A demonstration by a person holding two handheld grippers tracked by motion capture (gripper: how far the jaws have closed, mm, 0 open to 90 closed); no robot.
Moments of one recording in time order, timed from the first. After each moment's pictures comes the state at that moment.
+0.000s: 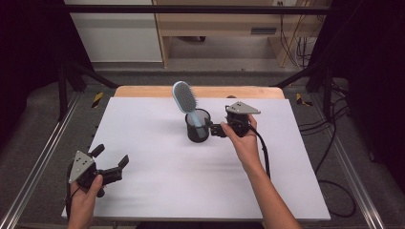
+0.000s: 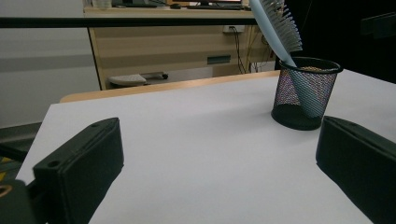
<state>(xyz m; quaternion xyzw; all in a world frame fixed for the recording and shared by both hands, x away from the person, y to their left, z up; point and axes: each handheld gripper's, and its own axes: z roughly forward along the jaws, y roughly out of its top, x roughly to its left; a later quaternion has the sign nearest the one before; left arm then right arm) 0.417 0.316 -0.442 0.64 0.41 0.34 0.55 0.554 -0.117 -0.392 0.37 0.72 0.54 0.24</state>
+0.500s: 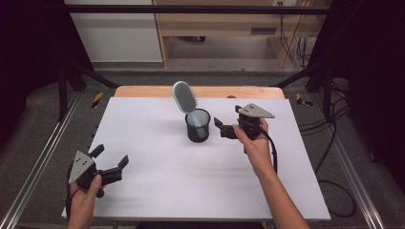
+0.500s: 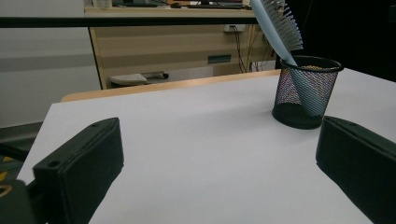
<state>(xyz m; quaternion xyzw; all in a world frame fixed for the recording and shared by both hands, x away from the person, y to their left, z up) 0.416 0.317 -0.443 0.64 0.41 0.34 0.55 0.534 -0.144 -0.381 0.37 0.70 0.55 0.26</state>
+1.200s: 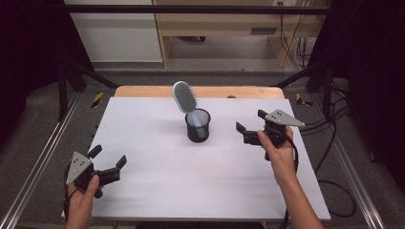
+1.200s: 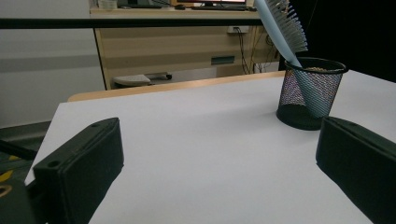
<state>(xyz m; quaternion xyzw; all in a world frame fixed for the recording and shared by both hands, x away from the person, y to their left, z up) 0.414 0.322 -0.442 0.64 0.42 0.35 0.55 0.505 -0.206 -0.376 0.38 0.68 0.56 0.28</state>
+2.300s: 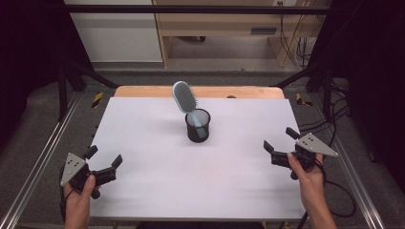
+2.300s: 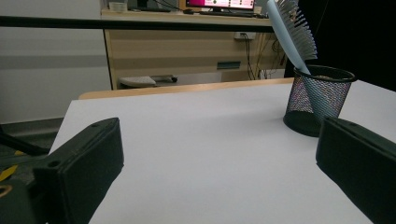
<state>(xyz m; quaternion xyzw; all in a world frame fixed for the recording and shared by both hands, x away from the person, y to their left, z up) 0.412 0.331 -0.443 0.62 0.43 0.35 0.55 0.451 -0.277 -0.410 0.39 0.66 0.55 0.33</state>
